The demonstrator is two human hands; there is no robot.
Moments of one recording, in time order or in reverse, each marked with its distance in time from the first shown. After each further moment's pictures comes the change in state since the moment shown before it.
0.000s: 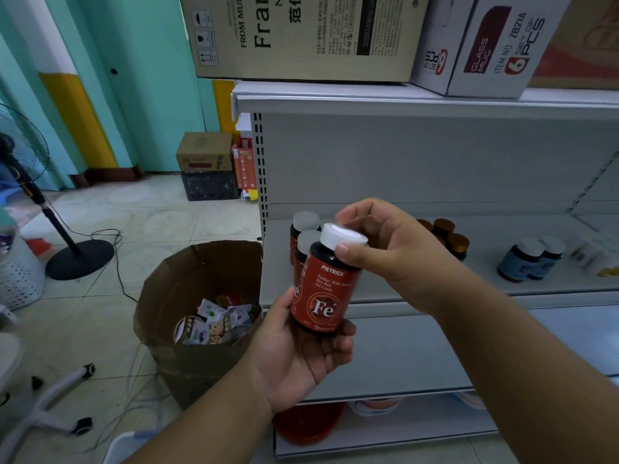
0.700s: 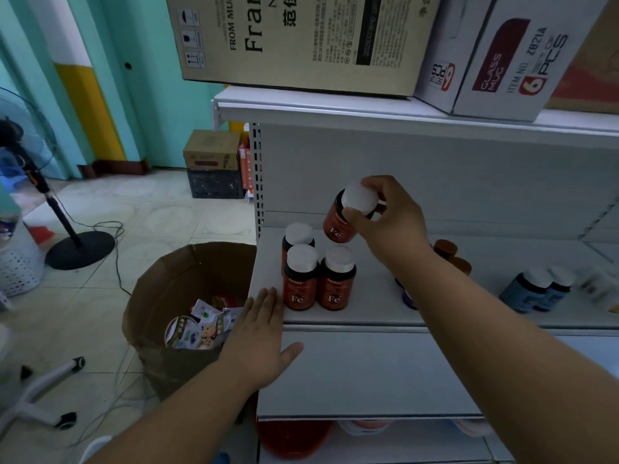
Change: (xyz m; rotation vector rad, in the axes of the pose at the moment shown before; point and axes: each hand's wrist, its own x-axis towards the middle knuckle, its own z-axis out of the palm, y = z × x) left_hand 0.084 0.008 -0.092 2.325 0.425 0.369; right_hand 0.096 0.044 -0.045 -0.466 0.458 -0.161
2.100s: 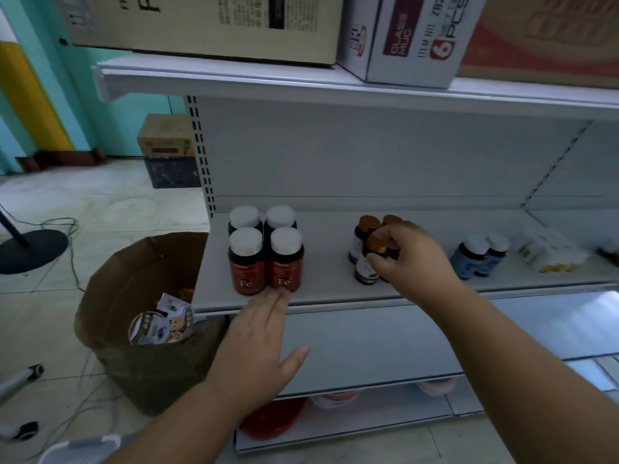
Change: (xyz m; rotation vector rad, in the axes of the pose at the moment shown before) left_hand -0.025 0.084 -0.006 -0.158 0.262 0.172; right_hand -0.062 0.077 -0.092 -0.500 -0.152 0.035
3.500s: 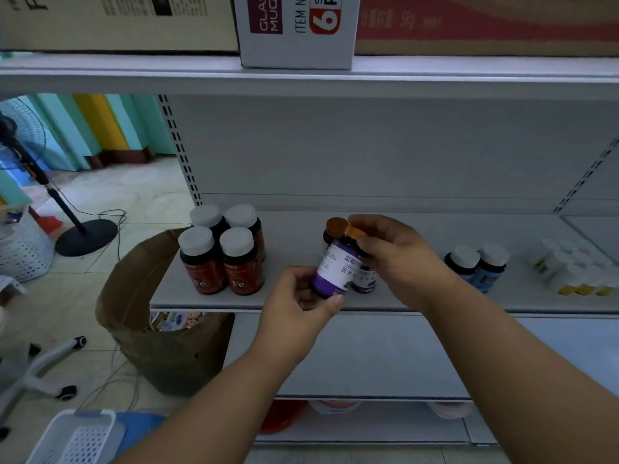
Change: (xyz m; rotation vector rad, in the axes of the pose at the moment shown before) left_hand 0.096 0.137 0.015 -1.057 0.153 -0.572; right_hand 0.029 0.069 -0.019 1.125 -0.330 0.174
